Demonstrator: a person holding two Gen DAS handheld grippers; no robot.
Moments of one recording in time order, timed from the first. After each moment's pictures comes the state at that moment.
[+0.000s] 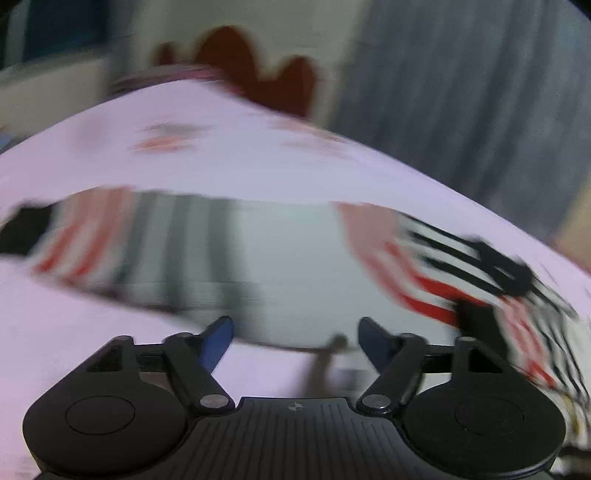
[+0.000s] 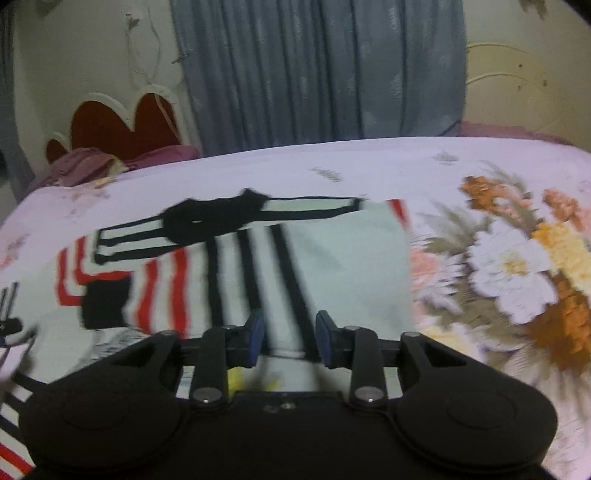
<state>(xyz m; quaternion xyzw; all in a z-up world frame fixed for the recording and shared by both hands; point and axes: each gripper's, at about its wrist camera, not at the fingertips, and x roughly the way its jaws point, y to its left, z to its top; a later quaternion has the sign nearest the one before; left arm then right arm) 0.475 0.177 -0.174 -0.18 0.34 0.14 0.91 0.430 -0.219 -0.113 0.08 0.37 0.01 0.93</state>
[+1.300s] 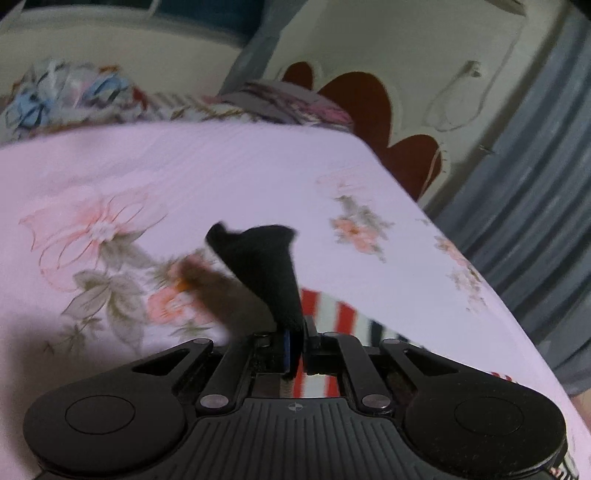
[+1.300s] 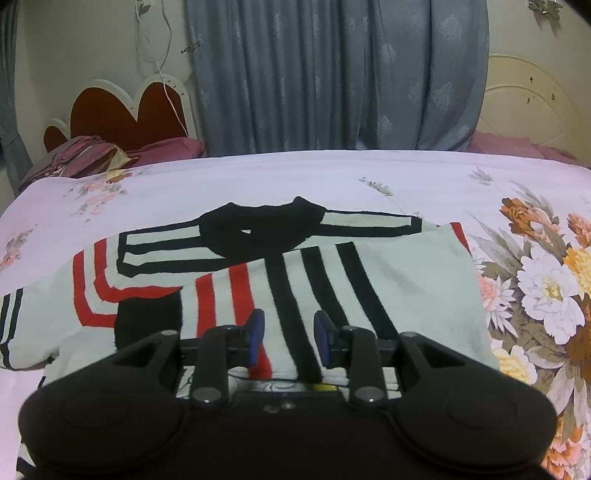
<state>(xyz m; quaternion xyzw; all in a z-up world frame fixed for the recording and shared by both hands) 0.484 0.345 -0.185 -0.29 0.25 0.27 0.89 0.470 -0.146 -0.102 0.05 0.38 -0.01 0.92</state>
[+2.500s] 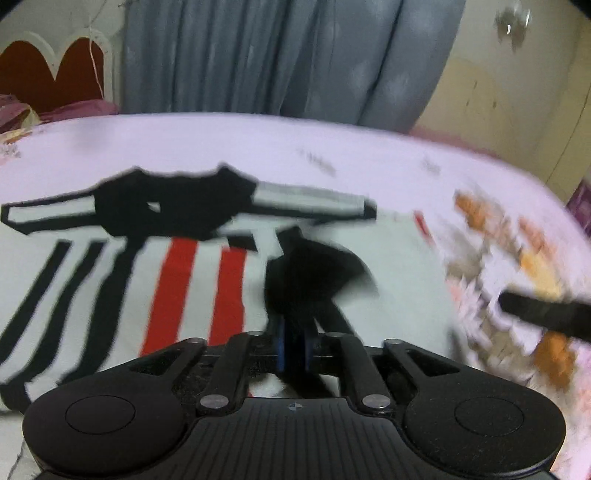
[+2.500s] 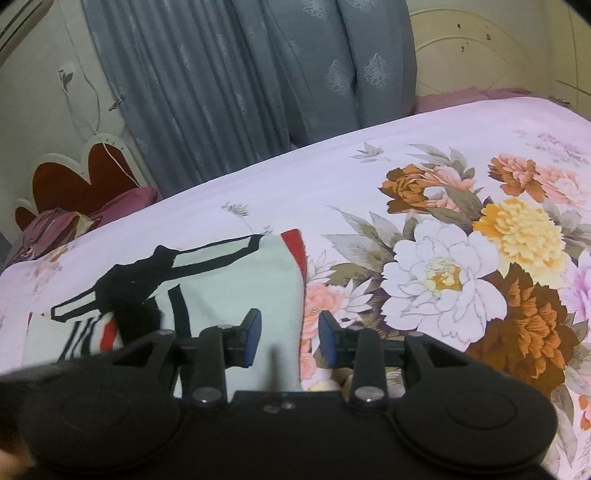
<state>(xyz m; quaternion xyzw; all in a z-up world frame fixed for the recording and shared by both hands) 0.612 -0.167 -0.189 -0.02 0.41 -0.12 0.90 0.457 -0.340 -0.109 0.17 0.36 -0.04 0.92</state>
